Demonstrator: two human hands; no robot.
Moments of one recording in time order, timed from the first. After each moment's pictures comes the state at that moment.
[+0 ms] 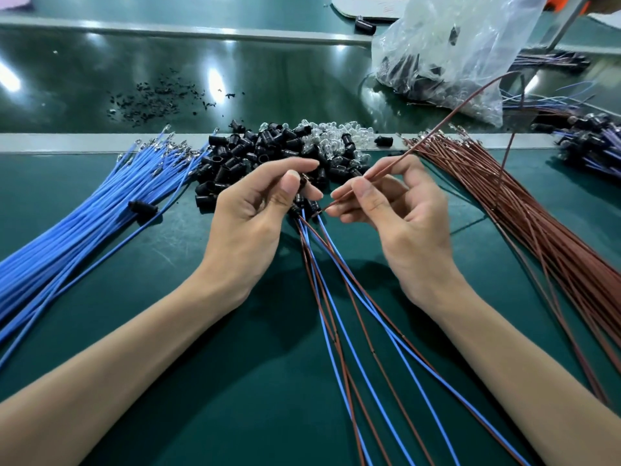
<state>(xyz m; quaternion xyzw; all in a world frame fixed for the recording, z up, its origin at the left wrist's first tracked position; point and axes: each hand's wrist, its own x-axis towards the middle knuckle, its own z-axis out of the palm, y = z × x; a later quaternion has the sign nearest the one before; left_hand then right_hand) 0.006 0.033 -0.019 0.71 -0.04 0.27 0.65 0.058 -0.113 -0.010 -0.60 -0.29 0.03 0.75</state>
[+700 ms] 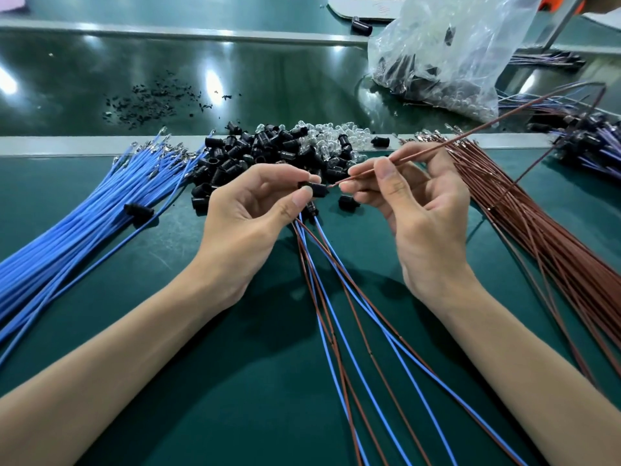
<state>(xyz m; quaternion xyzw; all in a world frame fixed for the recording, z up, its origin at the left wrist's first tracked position) 0.006 0.032 -0.018 0.64 -0.02 0.22 0.74 0.061 -0.118 -0.001 -0.56 -0.26 -0.01 0.79</state>
